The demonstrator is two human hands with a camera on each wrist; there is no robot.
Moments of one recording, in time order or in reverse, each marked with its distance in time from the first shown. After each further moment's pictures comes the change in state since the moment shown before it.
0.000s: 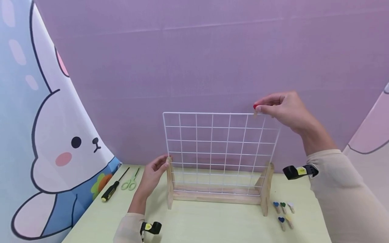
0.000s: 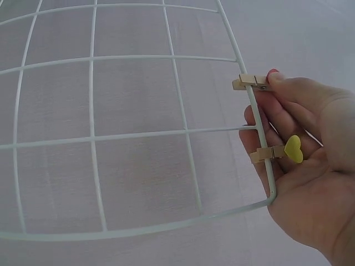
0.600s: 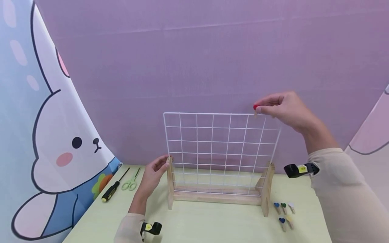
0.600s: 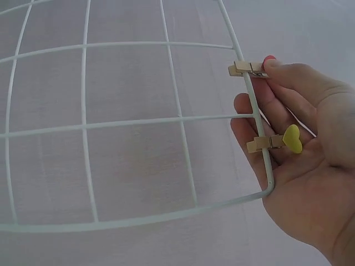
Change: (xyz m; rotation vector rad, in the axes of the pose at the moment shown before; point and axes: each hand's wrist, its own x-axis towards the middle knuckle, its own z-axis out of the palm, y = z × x) left_hand -0.001 0.000 0.002 0.001 -0.004 -0.012; right_hand 0.001 -0.001 -0.006 -0.056 -0.102 0.057
